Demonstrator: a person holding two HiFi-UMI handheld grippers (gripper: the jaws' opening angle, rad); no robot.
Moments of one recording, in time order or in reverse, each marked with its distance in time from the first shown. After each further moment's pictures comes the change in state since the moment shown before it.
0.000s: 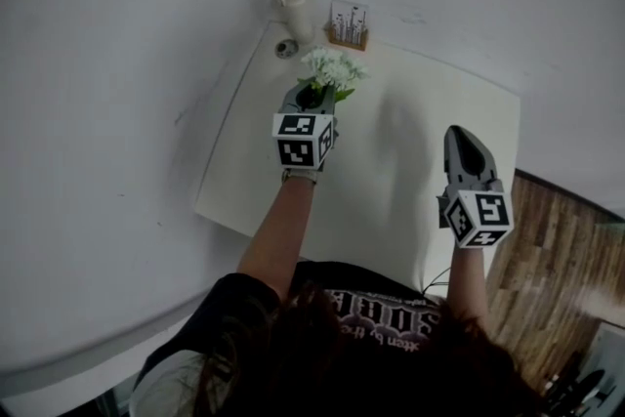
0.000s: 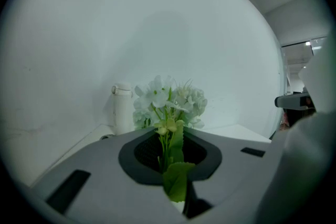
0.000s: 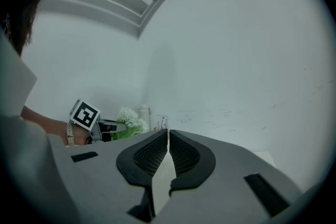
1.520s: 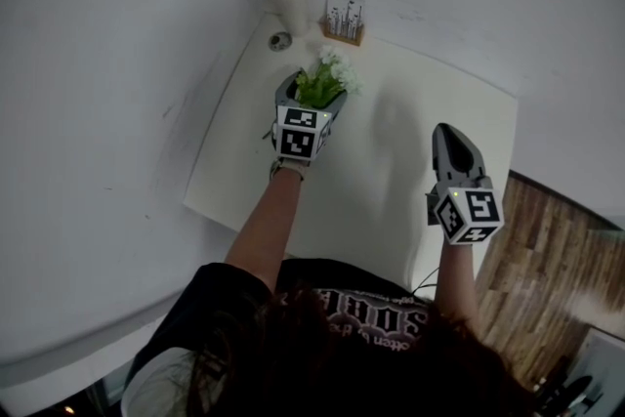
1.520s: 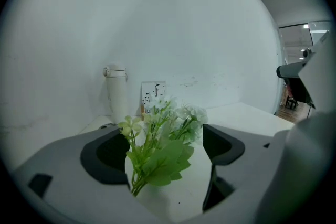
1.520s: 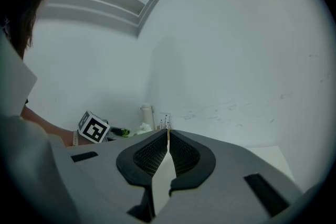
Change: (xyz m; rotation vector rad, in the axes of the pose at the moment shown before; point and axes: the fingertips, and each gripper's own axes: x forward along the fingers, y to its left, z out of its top) left arm 0.030 0.009 -0.054 0.116 0.141 0.015; right arm 0.017 -0.001 -0.016 0.043 0.007 0.070
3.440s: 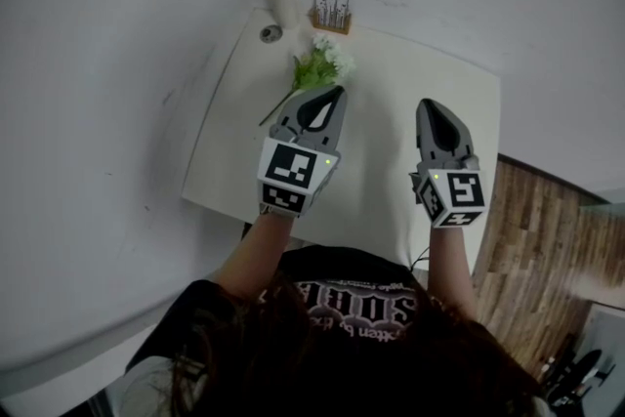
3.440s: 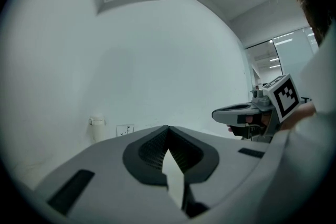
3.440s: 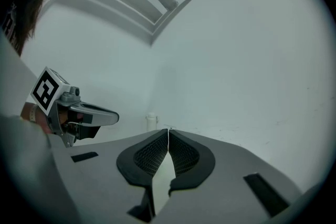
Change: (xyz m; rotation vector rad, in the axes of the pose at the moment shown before) left arm -0.156 -0.094 0.096 0.089 -0.277 -0.229; right arm -0.022 0.055 0.040 -0.138 -0.101 -0.050
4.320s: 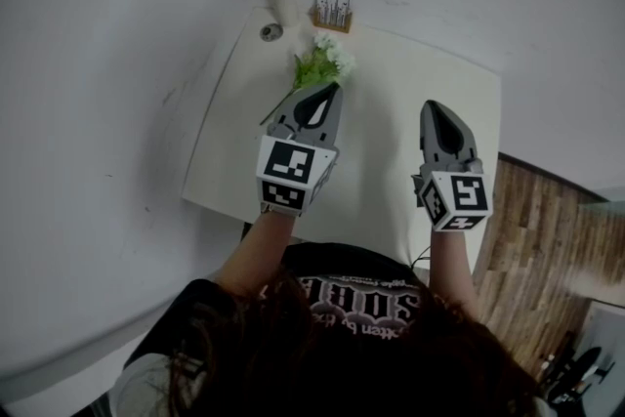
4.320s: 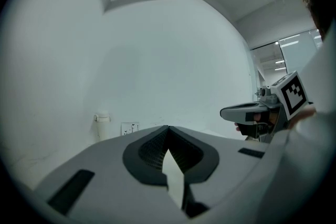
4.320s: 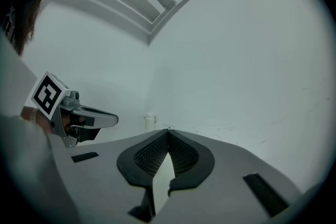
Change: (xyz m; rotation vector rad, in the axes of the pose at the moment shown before) left arm -0.003 0.012 -0.004 -0.036 0.010 0.040; right arm -0.008 0.001 0.003 0.013 0.014 -0.032
